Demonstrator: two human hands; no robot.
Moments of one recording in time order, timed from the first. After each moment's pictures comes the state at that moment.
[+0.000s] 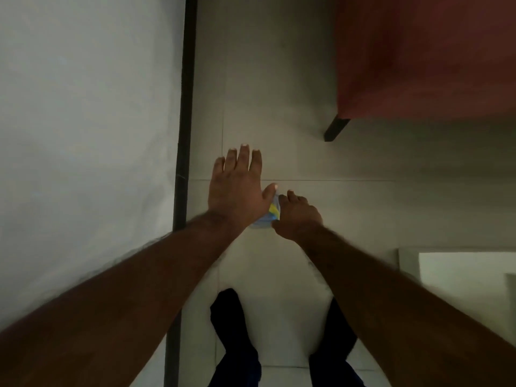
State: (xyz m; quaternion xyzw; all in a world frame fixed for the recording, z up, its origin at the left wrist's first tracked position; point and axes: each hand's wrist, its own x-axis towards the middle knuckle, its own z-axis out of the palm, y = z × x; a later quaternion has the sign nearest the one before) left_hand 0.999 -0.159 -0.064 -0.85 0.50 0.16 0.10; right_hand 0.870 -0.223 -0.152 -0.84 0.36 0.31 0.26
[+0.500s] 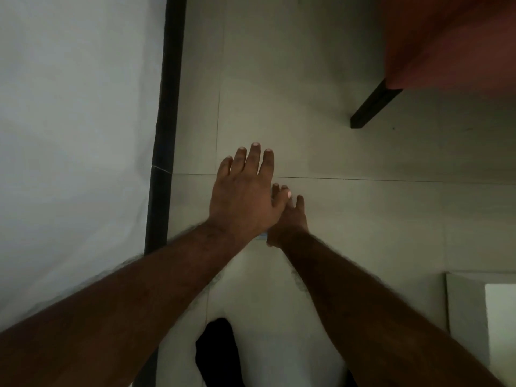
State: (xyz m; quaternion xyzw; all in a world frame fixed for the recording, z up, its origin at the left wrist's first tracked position) left_hand 1.008 -0.164 -0.202 -0.84 0.51 0.15 0.07; right_hand 0.908 -0.208 -0.327 -0.89 0.26 0.35 0.15
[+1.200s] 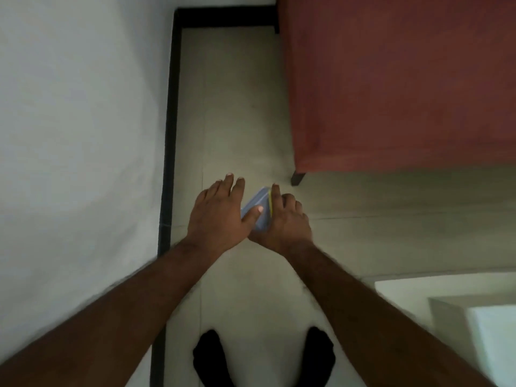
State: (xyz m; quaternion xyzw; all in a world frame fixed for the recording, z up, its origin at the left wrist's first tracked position) left_hand 1.004 -0.211 0.030 -0.84 0.50 0.22 -0.01; right_hand 0.868 -0.292 -0.033 -0.85 0.44 0.07 0.27
